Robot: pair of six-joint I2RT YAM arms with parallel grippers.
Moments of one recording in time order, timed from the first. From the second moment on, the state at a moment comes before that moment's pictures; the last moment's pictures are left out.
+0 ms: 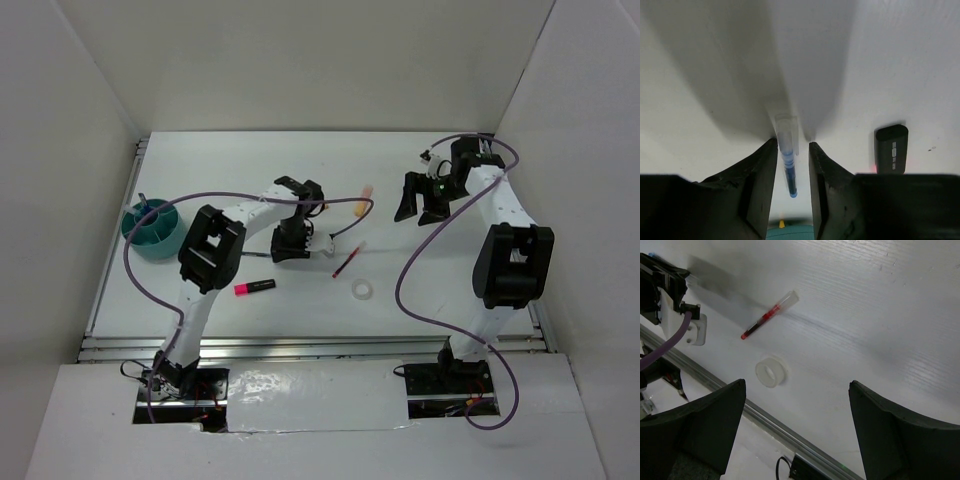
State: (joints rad) left arm -0.58 2.24 1.81 -1.22 0.04 1.06; right arm -0.08 1.79 1.52 -0.99 -0.59 -0.09
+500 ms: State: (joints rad) left arm -0.62 2.21 1.69 -1.11 -0.11 0.99; right arm -0.09 1.79 1.51 -0.99 -0.60 -0.10
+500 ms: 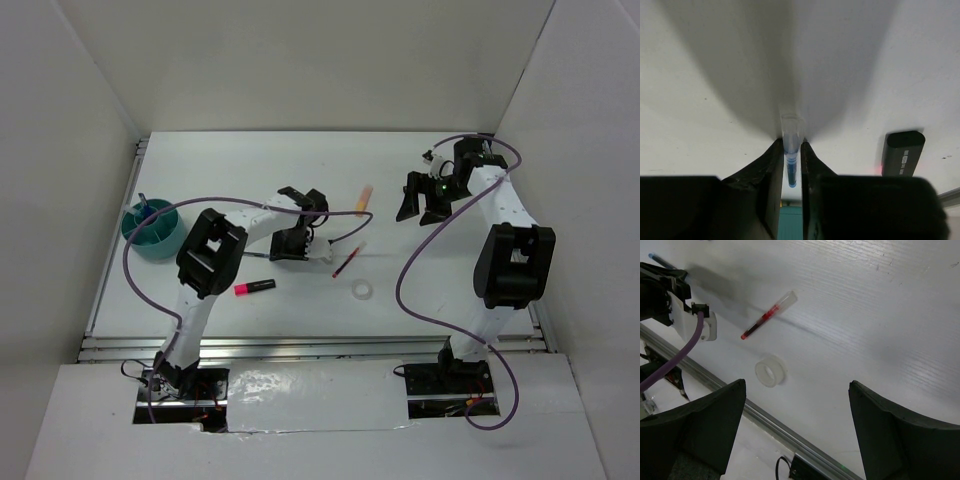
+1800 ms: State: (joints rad) left arm 0.25 1.72 1.86 -1.00 0.62 0.61; right arm -0.02 1.79 1.51 -0.98 -0.61 -0.07
